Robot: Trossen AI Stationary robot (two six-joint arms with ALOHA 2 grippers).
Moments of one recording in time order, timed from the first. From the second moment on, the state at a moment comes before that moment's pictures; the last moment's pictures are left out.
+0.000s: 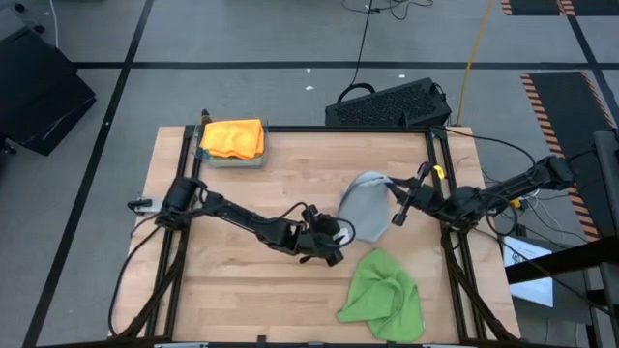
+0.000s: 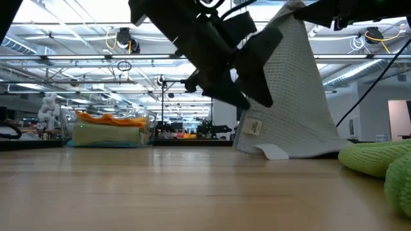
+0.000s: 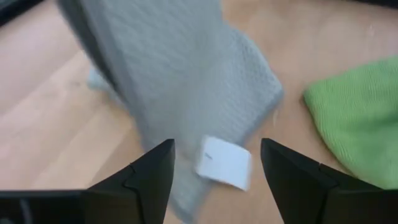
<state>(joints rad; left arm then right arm) -0.26 2.06 1.39 -0.09 -0.56 -0.47 0.33 0.67 0.27 0.61 0.79 -0.40</state>
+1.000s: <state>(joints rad) -0.15 2.08 1.18 0.11 -0.36 -0.27 0.34 0.66 0.27 0.56 0.78 -0.35</state>
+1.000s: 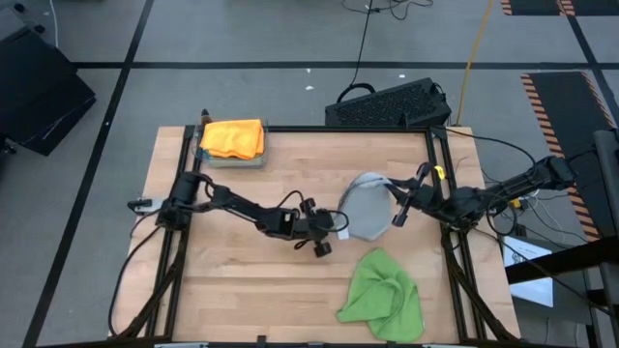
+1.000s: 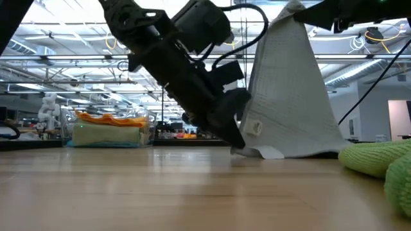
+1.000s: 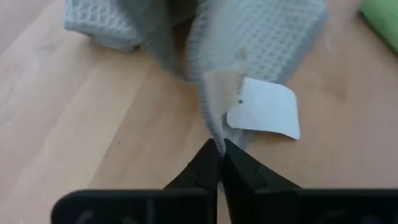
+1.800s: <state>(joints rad) -0.37 1.65 1.19 -0.31 -0.63 -0.11 0.37 0.91 0.18 0.08 0.45 0.30</state>
